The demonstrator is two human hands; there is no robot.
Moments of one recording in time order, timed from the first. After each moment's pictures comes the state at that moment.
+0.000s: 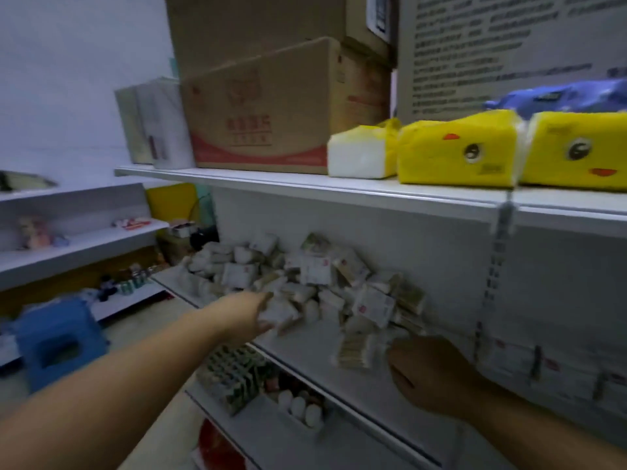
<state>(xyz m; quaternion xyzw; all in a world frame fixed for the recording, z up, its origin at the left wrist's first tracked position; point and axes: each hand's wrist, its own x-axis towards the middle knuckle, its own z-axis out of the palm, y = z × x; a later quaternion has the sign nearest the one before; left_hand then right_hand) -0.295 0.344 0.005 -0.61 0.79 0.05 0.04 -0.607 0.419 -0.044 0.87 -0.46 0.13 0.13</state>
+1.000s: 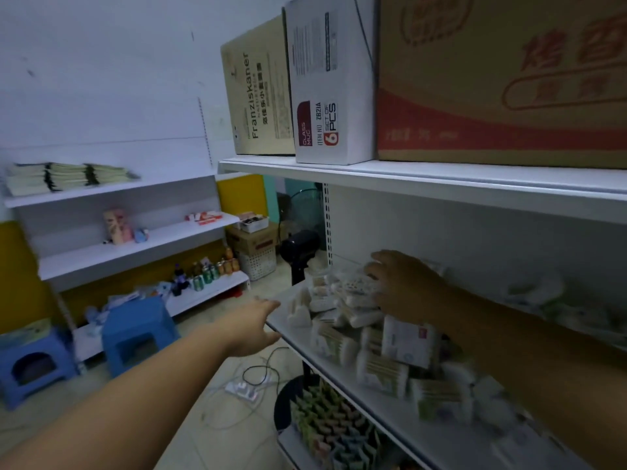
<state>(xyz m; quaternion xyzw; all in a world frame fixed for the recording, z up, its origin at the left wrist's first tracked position) 0.048 0.124 -0.031 -0.68 0.73 0.07 -0.01 -0.234 0.062 0.001 0.89 -0.44 0.11 0.08</state>
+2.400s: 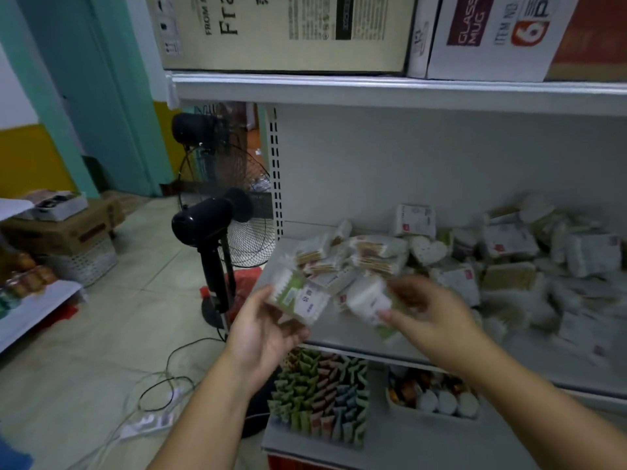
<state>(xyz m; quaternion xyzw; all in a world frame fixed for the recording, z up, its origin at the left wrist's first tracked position) 0.131 0.008 -0.104 -0.28 0.32 0.82 -0.39 -0.079 0.120 -0.066 0.54 -0.71 0.42 -0.15</state>
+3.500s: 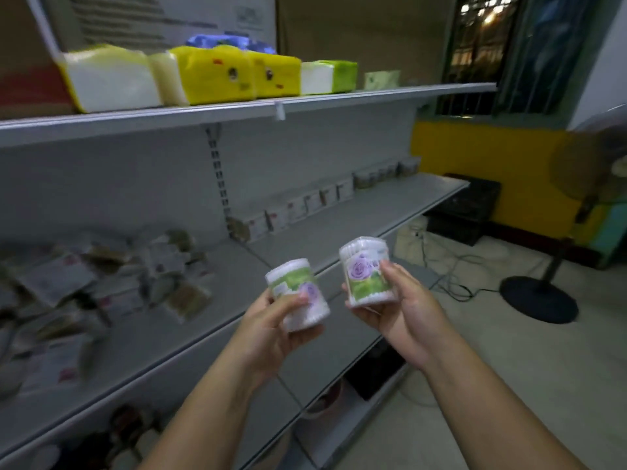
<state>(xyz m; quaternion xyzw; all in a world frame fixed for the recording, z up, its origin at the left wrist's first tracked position) -0.330 0.454 -0.058 -0.08 0.53 0.85 -0.01 -0.380 0.631 -0.041 0.06 -0.45 0.88 -0.17</state>
